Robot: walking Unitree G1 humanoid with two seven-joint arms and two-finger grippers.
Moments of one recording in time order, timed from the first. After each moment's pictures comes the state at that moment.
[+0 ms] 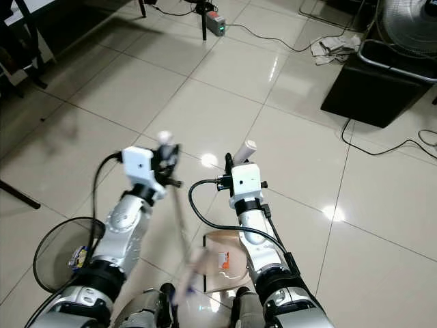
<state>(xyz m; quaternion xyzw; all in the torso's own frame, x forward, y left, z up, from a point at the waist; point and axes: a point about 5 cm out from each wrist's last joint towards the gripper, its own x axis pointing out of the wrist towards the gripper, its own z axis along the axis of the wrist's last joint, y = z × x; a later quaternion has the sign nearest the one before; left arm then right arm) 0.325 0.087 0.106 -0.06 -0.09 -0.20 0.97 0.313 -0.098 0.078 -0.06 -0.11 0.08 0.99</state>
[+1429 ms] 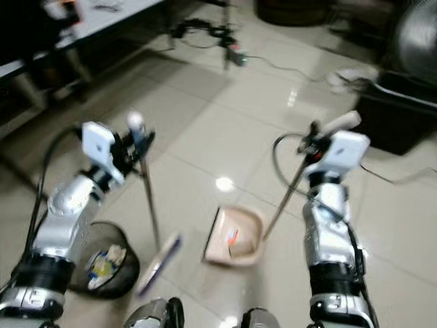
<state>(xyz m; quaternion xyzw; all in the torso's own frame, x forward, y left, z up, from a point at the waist) 0.326 0.161 0.137 0.04 -0.07 -0.25 0.97 0.323 -0.216 0.153 0.05 -0.16 -0.08 0.98</state>
